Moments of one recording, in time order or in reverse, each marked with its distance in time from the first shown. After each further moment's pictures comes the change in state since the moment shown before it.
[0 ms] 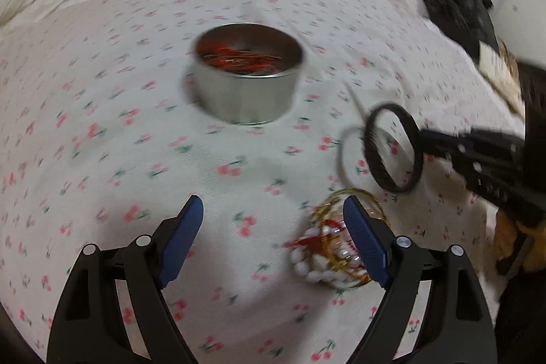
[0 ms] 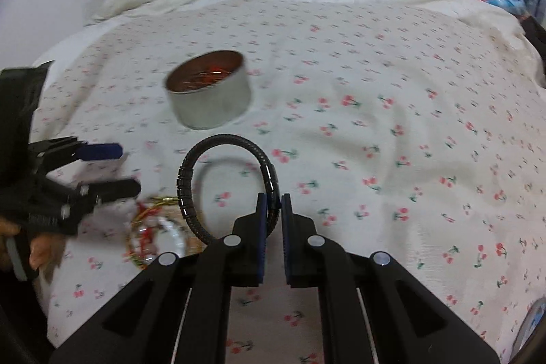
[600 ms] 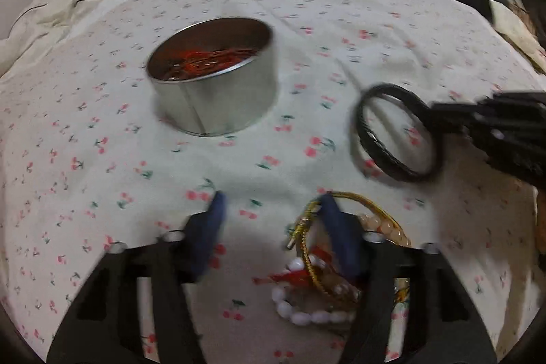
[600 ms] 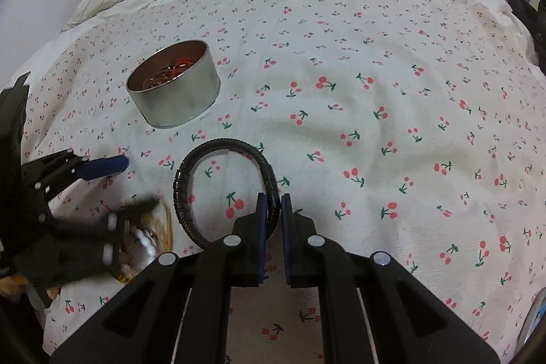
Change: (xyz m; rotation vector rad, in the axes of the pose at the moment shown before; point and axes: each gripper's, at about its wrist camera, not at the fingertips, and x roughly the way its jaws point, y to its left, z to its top) left arm 0.035 -0.032 0.004 0.097 0.005 0.168; right arm 0.021 -0.015 0.000 0.060 0.057 -0.030
